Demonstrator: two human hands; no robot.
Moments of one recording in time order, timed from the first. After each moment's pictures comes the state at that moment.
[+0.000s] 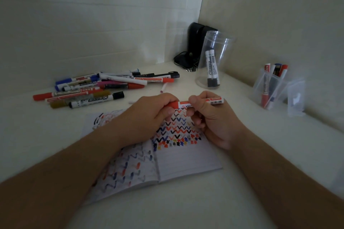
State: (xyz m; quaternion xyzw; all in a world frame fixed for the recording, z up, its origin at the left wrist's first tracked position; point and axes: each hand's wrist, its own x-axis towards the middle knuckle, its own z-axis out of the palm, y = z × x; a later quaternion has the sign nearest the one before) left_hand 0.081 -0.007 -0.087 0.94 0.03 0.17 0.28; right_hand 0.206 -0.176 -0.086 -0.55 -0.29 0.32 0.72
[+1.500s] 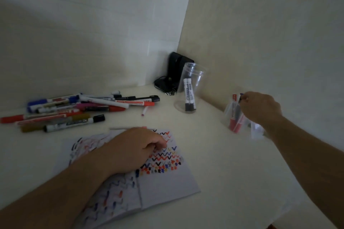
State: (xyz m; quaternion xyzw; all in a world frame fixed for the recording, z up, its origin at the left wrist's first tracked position) left_hand 0.085 -0.006 -0.095 0.96 -0.01 0.12 0.25; right_hand 0.373 -0.276 -0.001 -0.98 -0.13 -0.15 0.04
